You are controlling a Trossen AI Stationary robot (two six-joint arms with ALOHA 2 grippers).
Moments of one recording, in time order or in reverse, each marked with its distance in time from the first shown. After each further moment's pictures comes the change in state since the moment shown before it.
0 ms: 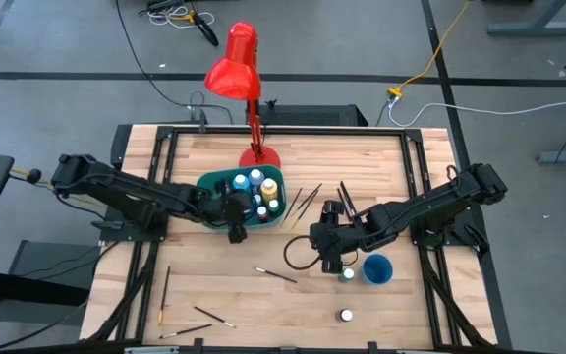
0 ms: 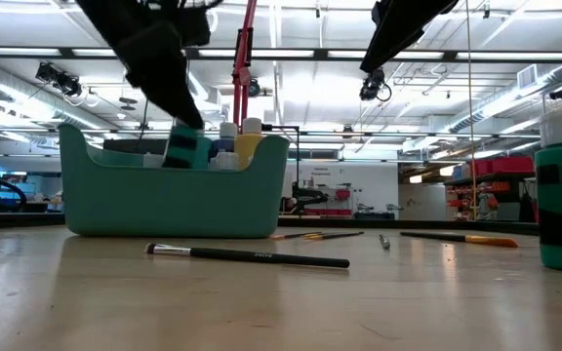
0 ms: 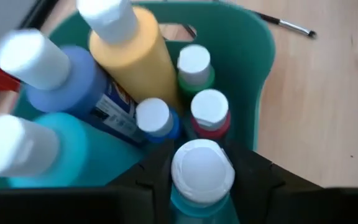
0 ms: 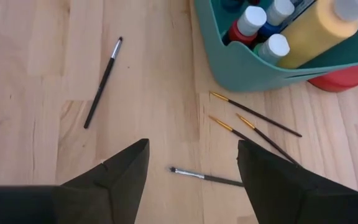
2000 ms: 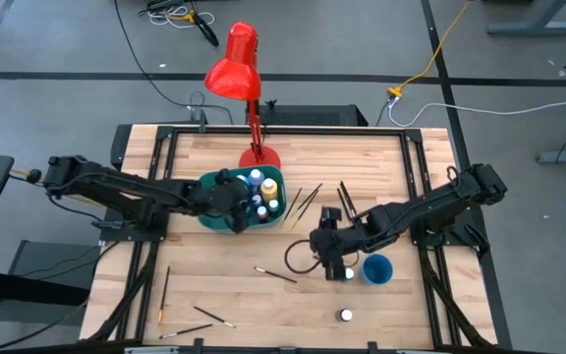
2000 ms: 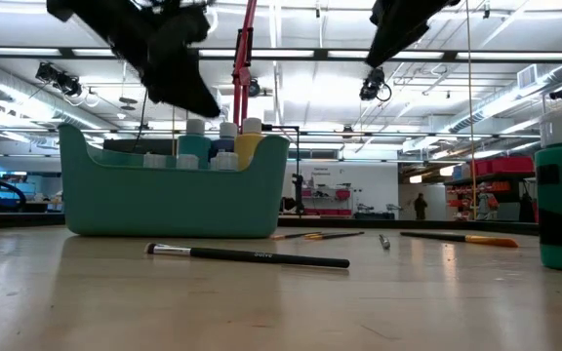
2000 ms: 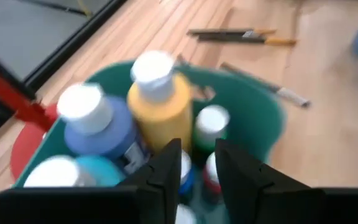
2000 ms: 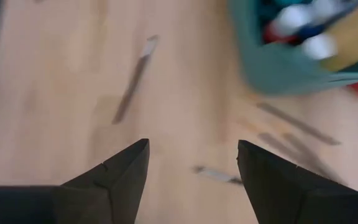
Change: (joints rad) left arm 0.064 -0.096 -0.098 0.253 -0.011 0.018; right arm 0.013 0.000 -0.001 0.016 -0.148 -0.006
